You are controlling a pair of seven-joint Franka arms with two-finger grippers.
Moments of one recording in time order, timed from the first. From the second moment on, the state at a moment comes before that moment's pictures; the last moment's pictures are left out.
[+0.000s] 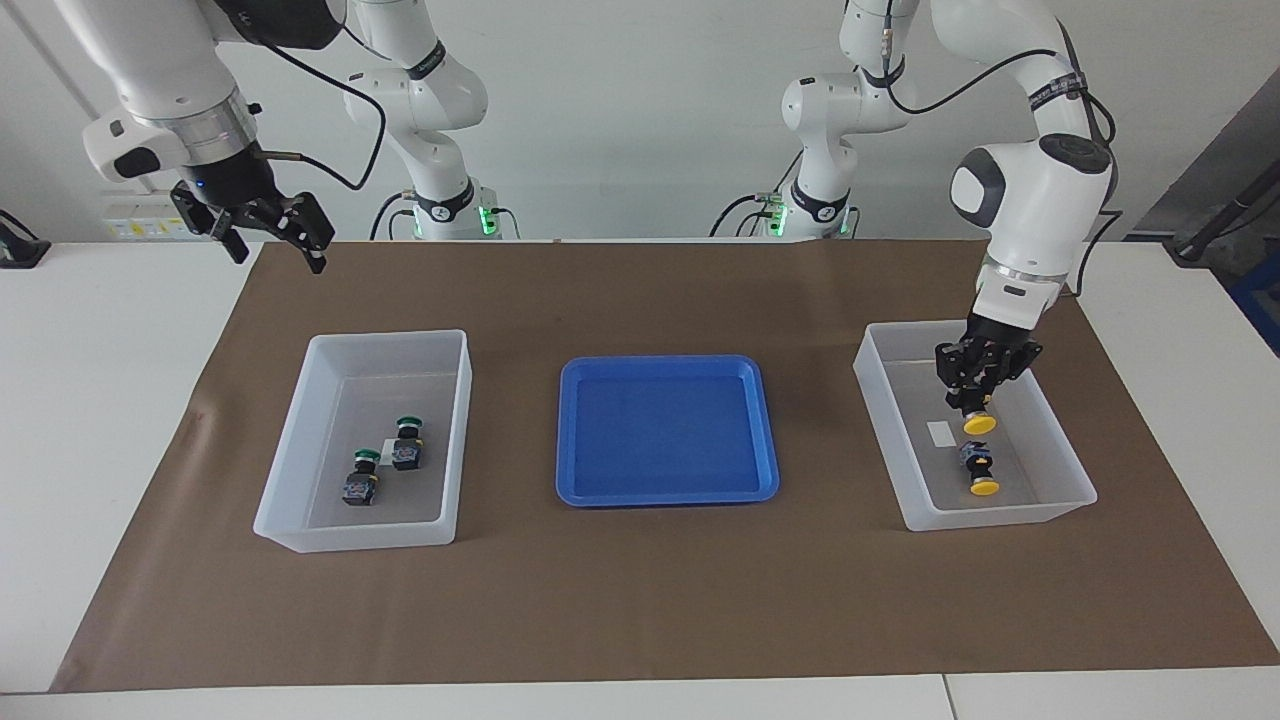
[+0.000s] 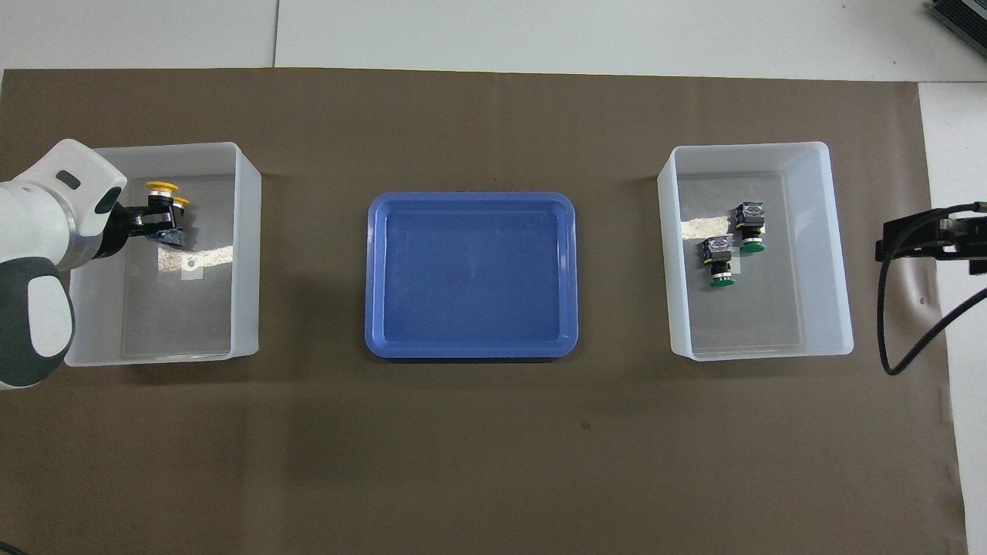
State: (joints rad) left arm 0.00 0.03 -0.01 -2.08 -0.01 2.41 -0.05; right arm 0.05 -0.04 -0.08 -1.60 -0.04 1.57 0.14
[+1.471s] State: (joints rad) left arm 0.03 0.24 -0.03 -2.12 -0.02 2.67 -0.08; right arm 0.06 -0.04 -0.07 -1.61 -0.03 1.57 0.14
